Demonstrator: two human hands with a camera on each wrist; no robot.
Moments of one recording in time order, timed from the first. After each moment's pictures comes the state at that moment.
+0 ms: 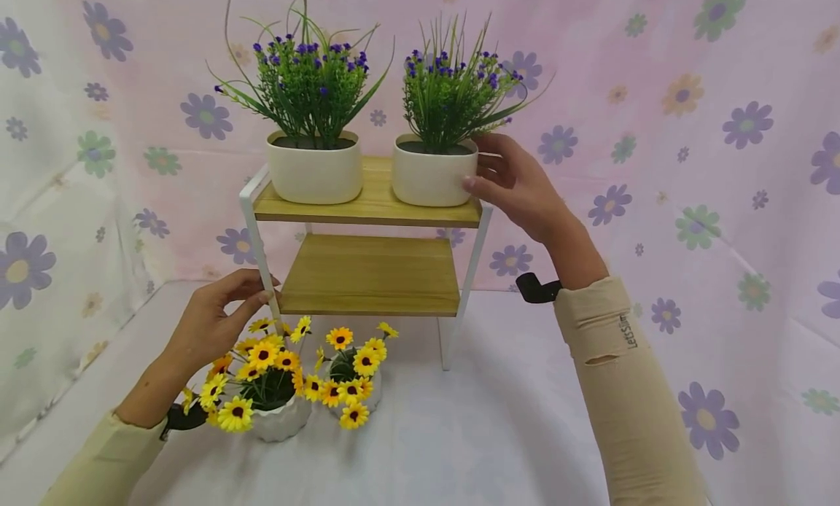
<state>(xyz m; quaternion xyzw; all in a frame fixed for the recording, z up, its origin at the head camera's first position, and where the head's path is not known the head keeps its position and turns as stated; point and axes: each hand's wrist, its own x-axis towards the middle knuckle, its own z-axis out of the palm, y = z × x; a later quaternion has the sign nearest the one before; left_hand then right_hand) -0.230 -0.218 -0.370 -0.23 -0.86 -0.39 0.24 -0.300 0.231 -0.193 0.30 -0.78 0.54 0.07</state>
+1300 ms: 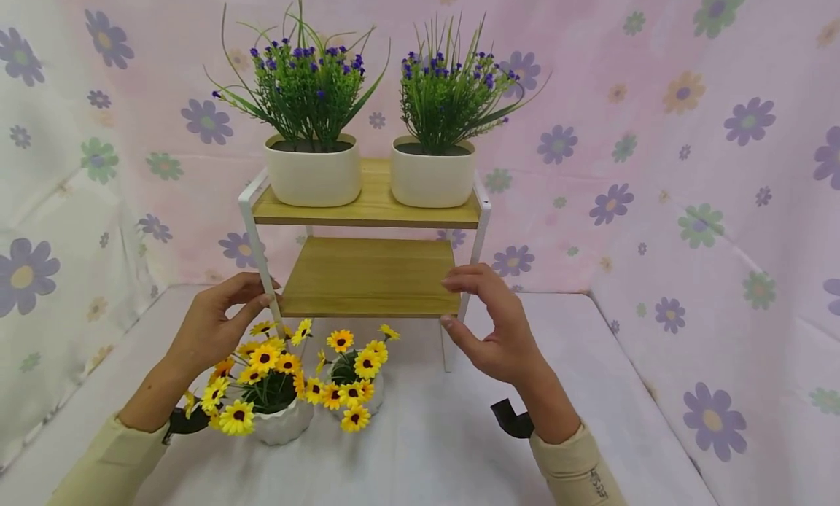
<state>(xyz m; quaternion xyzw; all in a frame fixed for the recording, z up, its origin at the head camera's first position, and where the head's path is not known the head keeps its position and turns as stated) -0.230 -0.217 -0.371 -0.23 -0.86 -0.39 0.25 -0.218 0.206 -0.335 0.49 -0.69 0.45 0.29</state>
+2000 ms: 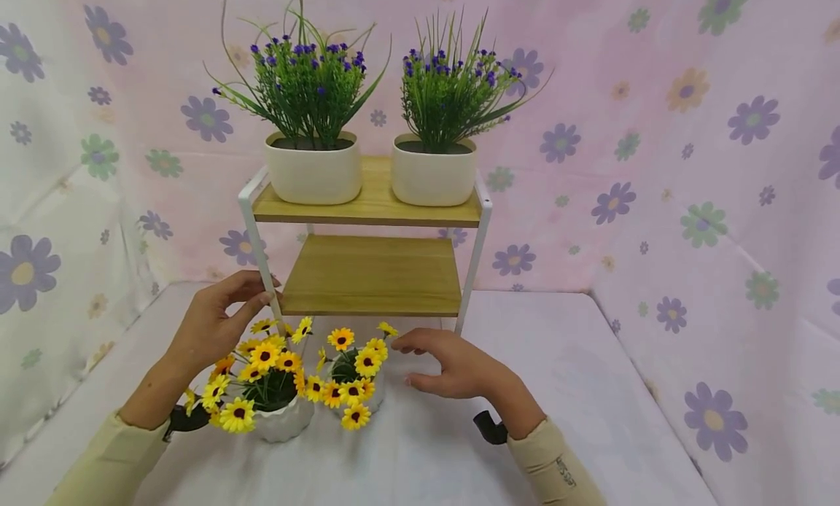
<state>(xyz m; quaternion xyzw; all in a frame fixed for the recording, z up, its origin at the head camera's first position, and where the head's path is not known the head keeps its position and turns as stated) -0.230 -0.218 -0.372 -0.23 -0.86 -0.39 0.25 -0.235 0.182 -0.403 0.46 -0.83 0.32 -0.06</state>
